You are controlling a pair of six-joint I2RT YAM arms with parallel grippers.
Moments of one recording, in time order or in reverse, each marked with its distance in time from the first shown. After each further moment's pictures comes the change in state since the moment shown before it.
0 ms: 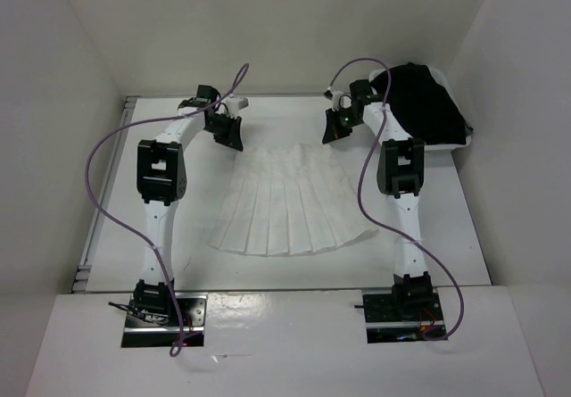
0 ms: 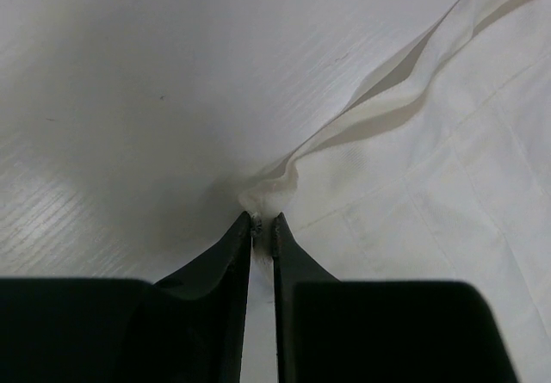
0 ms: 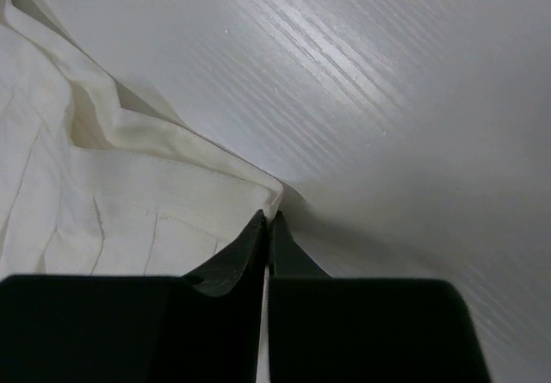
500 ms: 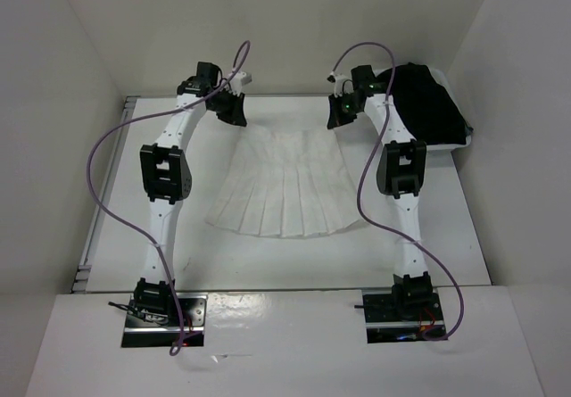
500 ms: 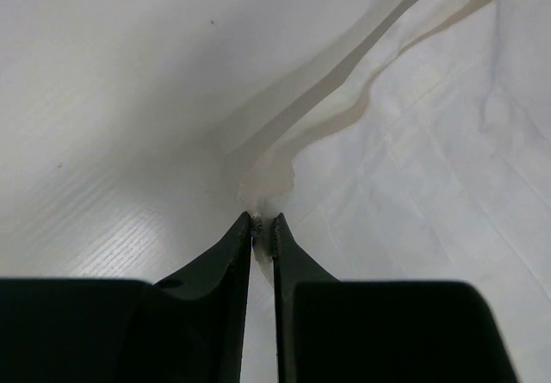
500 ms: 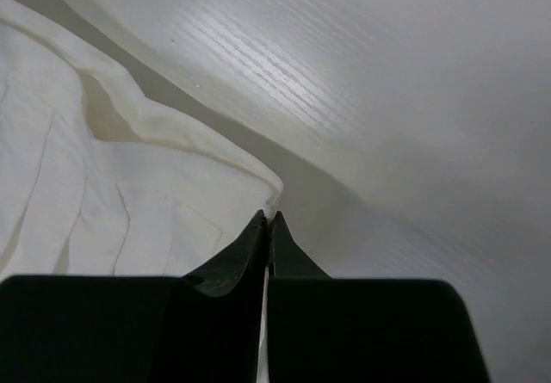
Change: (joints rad) left arm -0.014 0.090 0.382 -0.126 -0.016 0.022; right arm 0.007 0.001 0.166 -0.058 0.147 0.047
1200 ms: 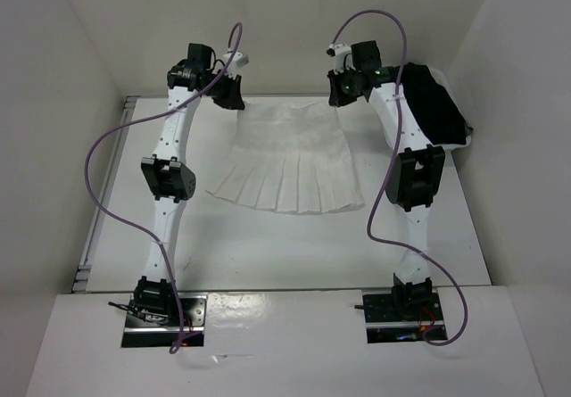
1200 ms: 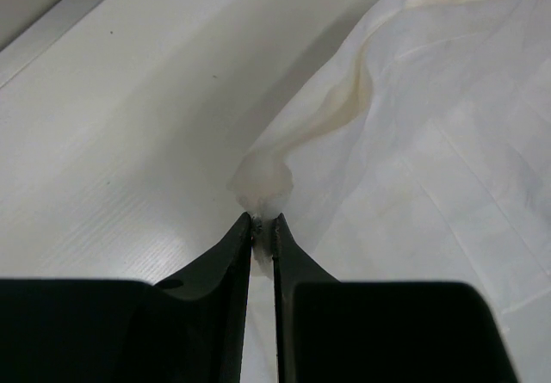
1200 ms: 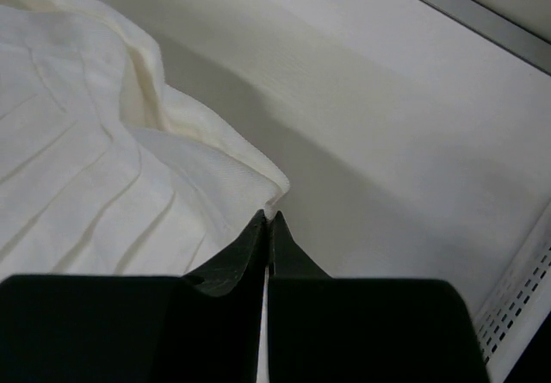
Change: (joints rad) left arm 0.003 0.119 0.521 -0.276 0.019 0.016; right arm 0.063 -0.305 -0.113 0.039 0.194 0.041
